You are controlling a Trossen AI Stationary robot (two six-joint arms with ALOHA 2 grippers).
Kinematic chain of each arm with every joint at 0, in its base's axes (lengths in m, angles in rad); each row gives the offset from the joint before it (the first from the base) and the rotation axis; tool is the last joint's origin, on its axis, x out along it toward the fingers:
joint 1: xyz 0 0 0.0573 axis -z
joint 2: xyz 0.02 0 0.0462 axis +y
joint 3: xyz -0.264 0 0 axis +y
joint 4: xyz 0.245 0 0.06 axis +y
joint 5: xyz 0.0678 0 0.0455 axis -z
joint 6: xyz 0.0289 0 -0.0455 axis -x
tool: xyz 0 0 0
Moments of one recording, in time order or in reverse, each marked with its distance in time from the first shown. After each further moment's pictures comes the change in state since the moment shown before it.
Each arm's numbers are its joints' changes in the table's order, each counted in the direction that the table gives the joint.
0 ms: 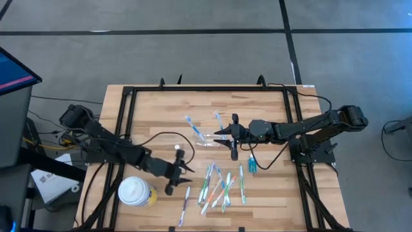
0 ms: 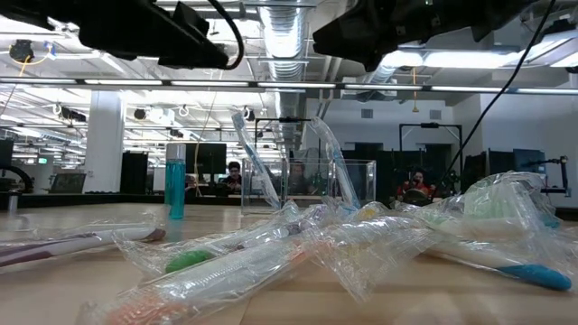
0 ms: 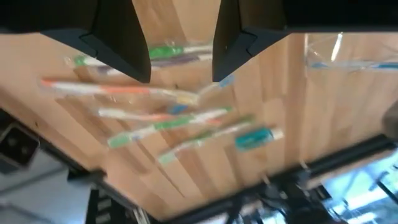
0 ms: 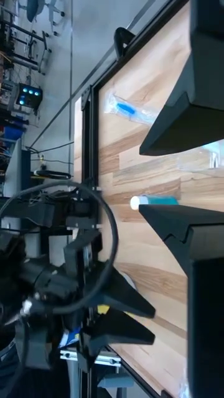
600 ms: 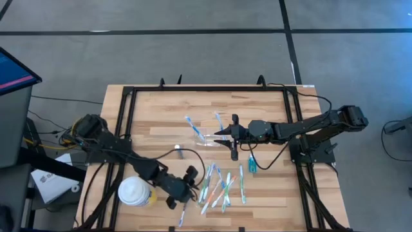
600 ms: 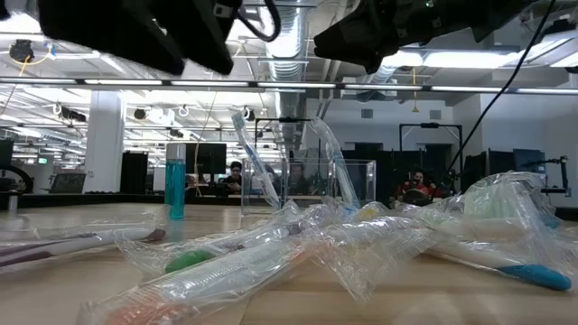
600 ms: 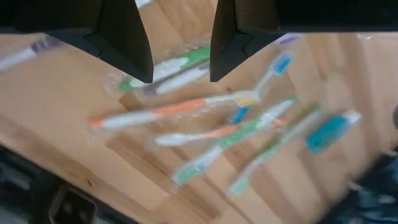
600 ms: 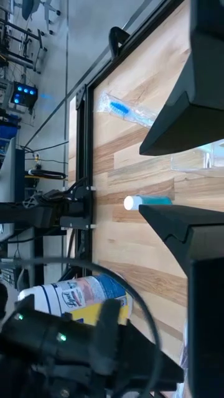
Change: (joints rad) left arm 0.074 0.265 -0.358 0.387 0.081 -0.173; right arm 0.000 0.000 0.000 0.022 0.000 0.000
